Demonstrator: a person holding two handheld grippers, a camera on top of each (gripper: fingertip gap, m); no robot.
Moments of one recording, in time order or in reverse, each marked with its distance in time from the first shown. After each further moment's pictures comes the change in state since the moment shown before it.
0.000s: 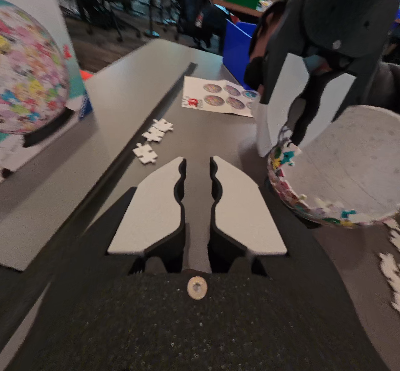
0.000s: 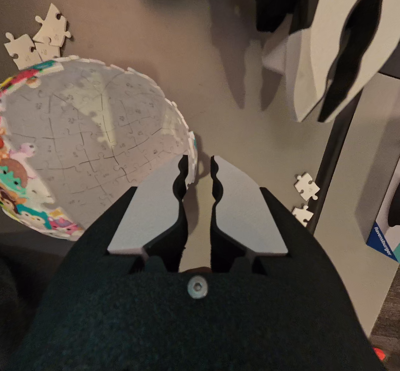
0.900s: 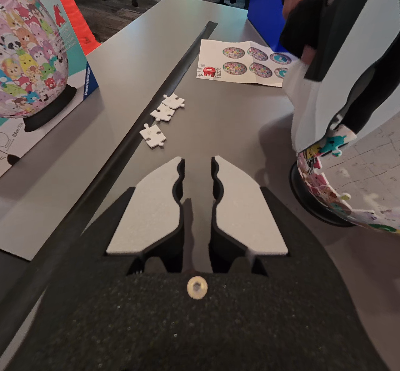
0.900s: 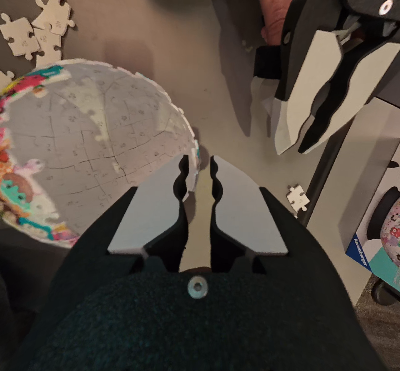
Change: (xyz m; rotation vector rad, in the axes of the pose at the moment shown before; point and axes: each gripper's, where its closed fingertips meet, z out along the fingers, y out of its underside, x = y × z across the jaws) left arm -0.007 0.024 0.018 -0.151 -0.088 0.057; right arm -0.003 -0.008 0.004 -0.027 0.008 -0.096
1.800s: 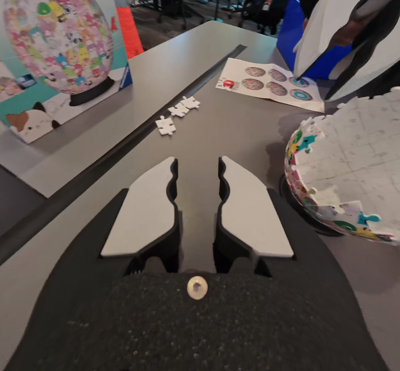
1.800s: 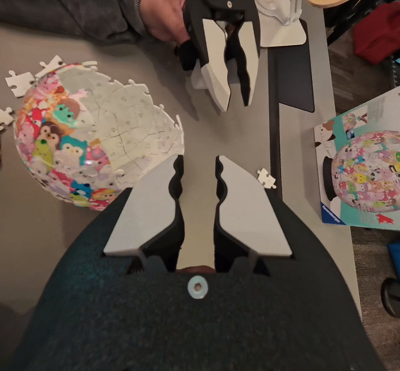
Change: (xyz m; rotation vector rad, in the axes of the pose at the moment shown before) left arm 0.011 0.003 -0.031 0.096 -0.199 -0.093; right arm 0.007 0.016 -0.052 0.349 0.268 0.095
